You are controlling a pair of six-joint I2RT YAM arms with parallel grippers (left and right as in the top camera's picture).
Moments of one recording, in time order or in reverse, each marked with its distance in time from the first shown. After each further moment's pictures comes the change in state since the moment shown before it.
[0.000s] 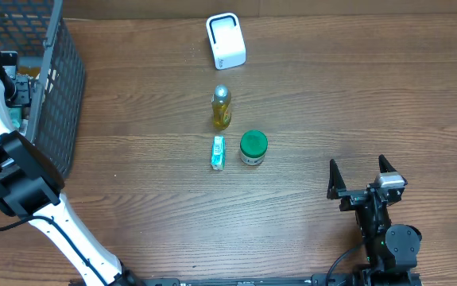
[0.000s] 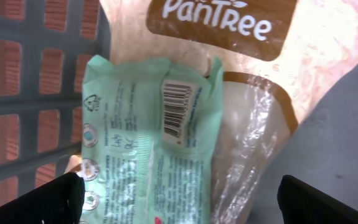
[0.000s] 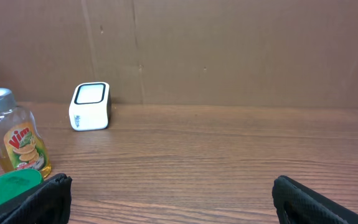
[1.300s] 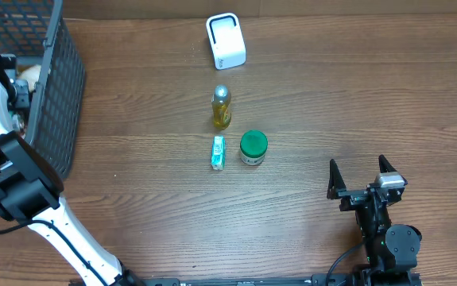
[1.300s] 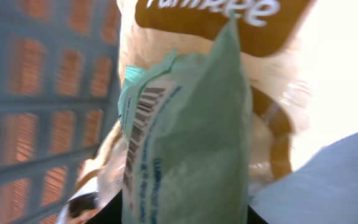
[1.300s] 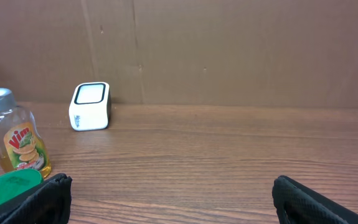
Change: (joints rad) left arm 0.002 -0.060 -0.114 0.139 -0.007 -0.017; right arm 0.000 0.000 0.000 0.000 0.000 0.000
